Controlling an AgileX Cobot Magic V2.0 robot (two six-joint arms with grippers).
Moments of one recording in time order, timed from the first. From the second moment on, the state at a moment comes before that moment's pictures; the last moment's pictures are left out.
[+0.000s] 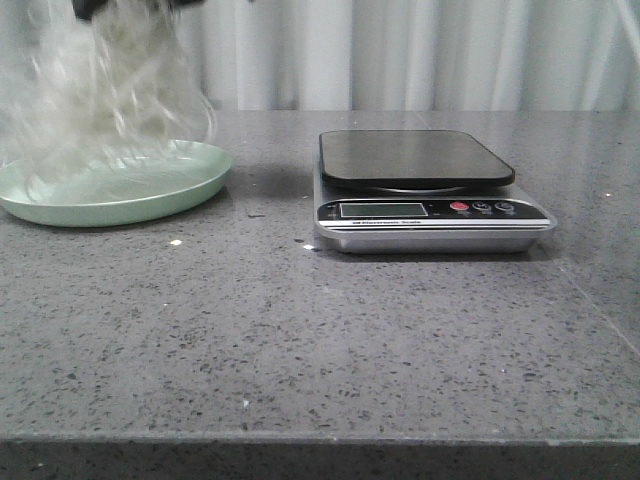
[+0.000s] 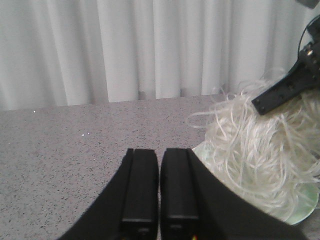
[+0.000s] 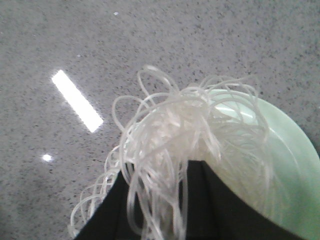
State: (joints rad) left arm -0.10 0.38 -0.34 0.00 0.07 0.06; right arm 0.67 2.08 -2.07 0.51 0.81 -0.16
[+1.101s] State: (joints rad) left arm -0.10 0.38 -0.34 0.00 0.05 0.06; right arm 0.65 2.09 -2.08 0.45 0.77 -0.16
